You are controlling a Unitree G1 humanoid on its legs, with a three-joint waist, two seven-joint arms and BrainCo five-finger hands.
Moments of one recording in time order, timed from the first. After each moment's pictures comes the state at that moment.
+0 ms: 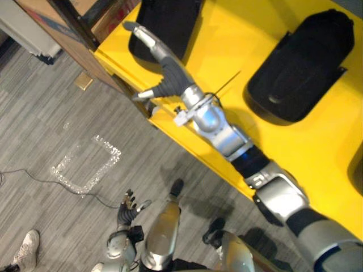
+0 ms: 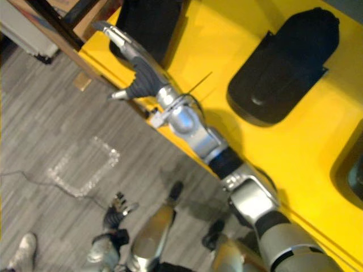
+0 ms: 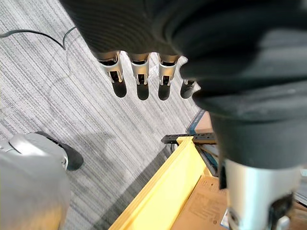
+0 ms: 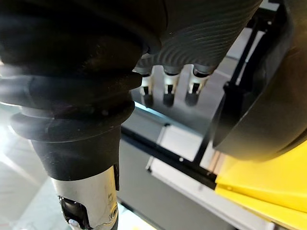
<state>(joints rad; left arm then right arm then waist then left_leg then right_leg) 0.22 0.10 -0.05 0.31 -0.34 -0.13 0.16 -1.07 -0.16 0.53 0.37 -0.20 -0.23 -0.12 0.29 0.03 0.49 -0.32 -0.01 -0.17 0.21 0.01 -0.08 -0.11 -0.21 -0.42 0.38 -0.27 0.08</state>
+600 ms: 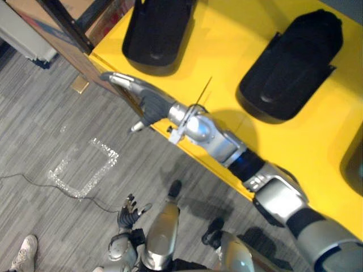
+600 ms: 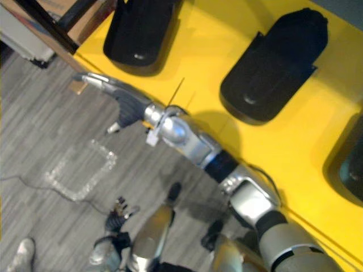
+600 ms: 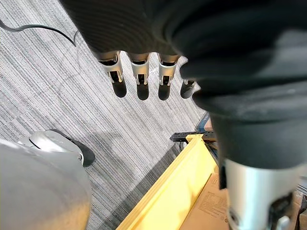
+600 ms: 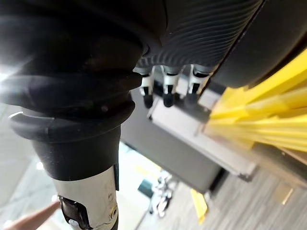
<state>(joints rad) 0.22 0.11 -0.07 0.36 -0.34 -0.13 0.18 -1.07 -0.17 0.68 0.37 -0.20 -0.23 0.09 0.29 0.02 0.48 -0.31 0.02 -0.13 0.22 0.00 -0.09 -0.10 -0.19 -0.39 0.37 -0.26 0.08</state>
